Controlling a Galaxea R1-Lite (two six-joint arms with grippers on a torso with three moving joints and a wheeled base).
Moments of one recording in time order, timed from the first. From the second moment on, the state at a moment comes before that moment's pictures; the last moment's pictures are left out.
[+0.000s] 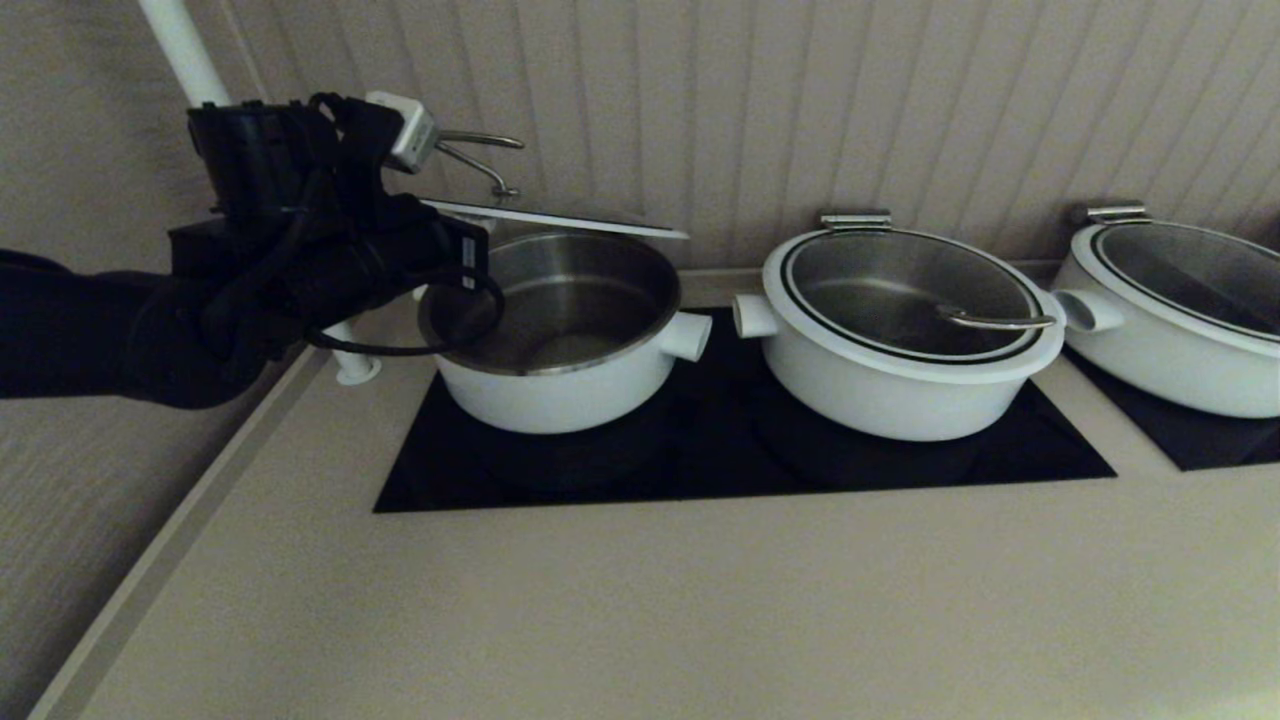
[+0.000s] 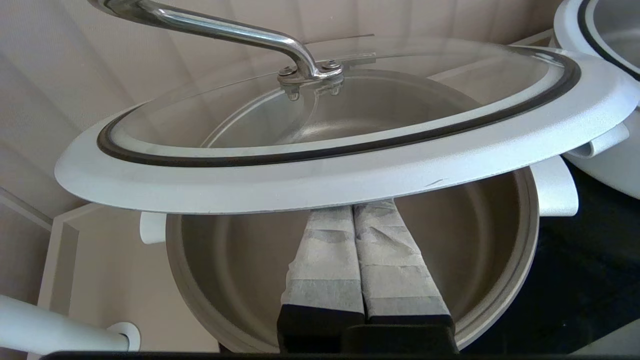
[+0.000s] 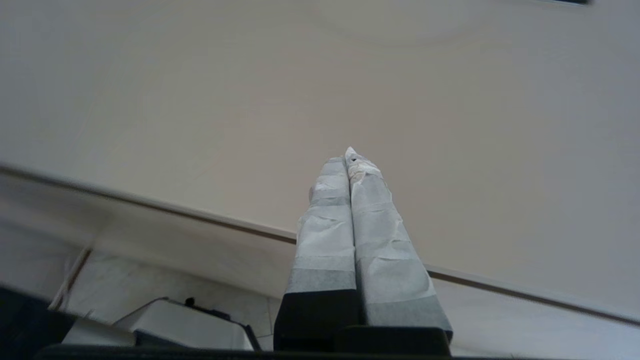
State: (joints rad) left arm -0.28 1.79 -1.24 -0.53 -0.04 0.16; right arm 0.19 0.27 0.00 0.00 0.03 -0.06
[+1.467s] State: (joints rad) left arm -0.28 1.79 -1.24 -0.53 -0.04 0.16; right arm -0.01 0.03 0.00 0.00 0.03 -0.05
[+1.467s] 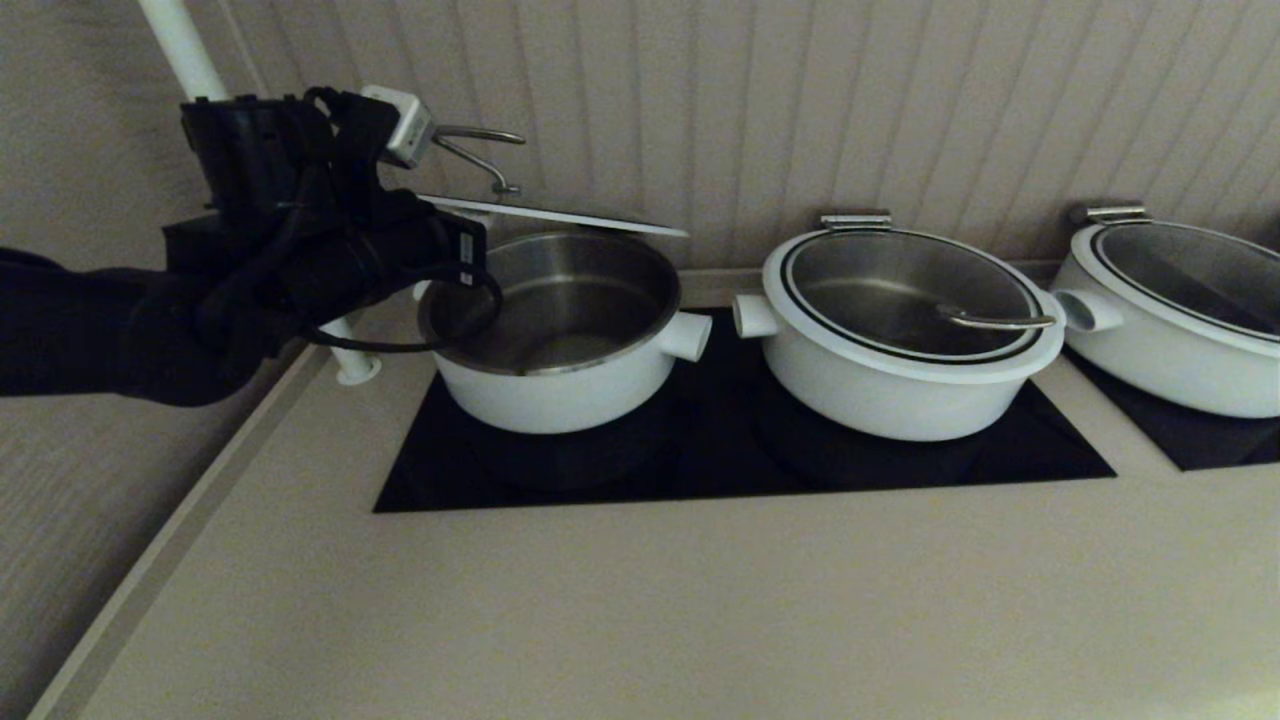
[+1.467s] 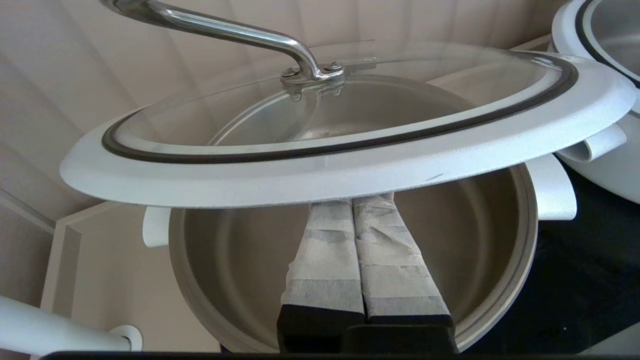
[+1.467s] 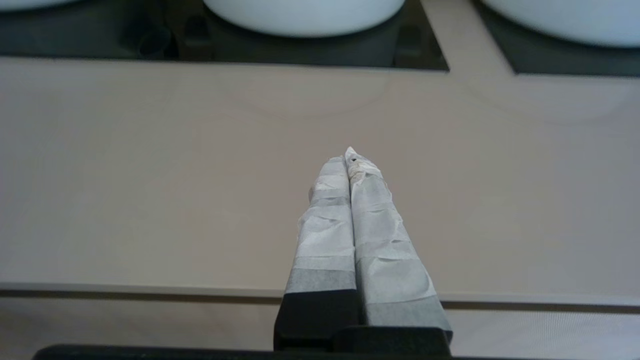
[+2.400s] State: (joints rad) left arm -0.28 1.80 -1.35 -0.53 -0.04 0.16; right arm -0.01 0.00 0.00 0.00 0.03 -0.05
